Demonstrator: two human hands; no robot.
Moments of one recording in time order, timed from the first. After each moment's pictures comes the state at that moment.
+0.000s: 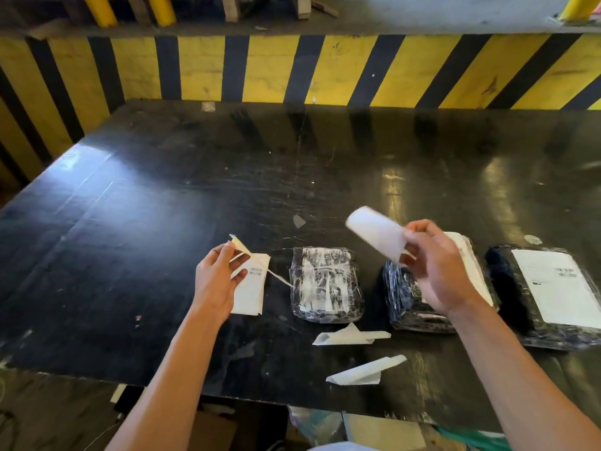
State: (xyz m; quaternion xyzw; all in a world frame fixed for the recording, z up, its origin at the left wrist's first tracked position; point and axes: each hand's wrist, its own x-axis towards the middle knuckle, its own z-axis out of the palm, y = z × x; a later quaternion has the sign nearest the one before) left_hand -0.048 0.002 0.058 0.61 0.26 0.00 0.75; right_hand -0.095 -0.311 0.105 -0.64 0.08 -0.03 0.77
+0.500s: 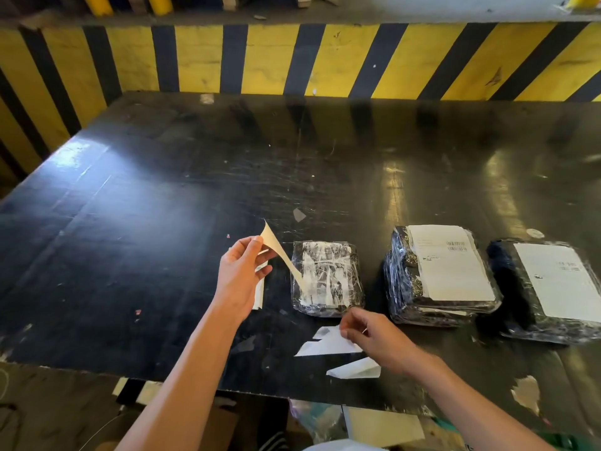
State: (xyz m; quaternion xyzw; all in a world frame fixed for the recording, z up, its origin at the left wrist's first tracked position) left_hand -0.060 -0.031 0.068 0.62 0.18 -0.04 0.76; right_hand -0.142 -0.271 -0.009 -0.87 -0.04 0.23 0.43
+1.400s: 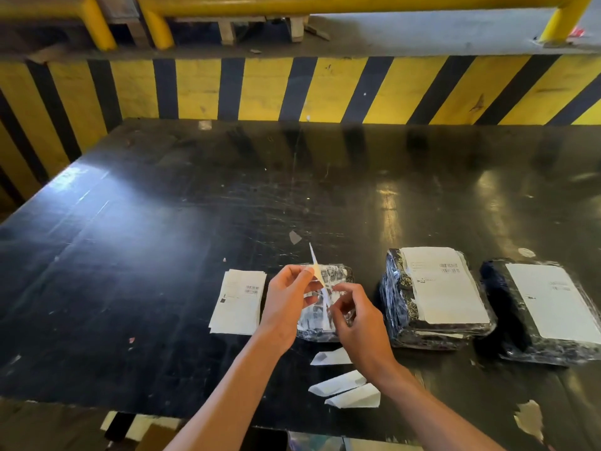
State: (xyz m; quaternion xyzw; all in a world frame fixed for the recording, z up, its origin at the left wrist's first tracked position) left_hand -0.072 -0.097 0.069 0.65 0.11 -0.11 0.75; right_hand -0.122 -0.230 0.026 -0.85 0.01 -0.08 0.53
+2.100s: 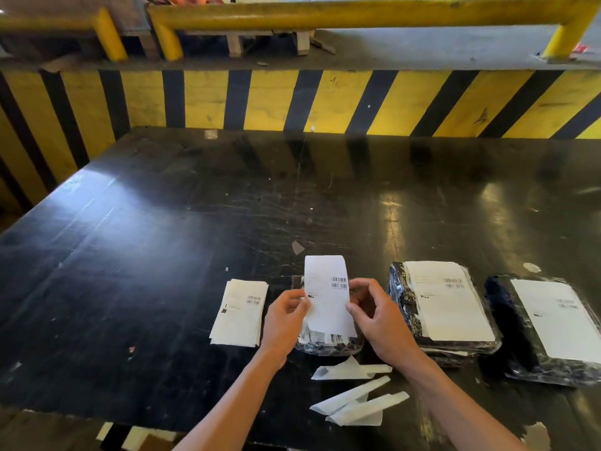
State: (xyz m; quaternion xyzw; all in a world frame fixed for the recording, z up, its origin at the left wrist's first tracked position) left_hand -0.056 -0.082 0.004 0.78 0.11 -0.11 0.61; right_hand -0.092 -0.269 0.040 -0.84 -0.01 0.00 0.54
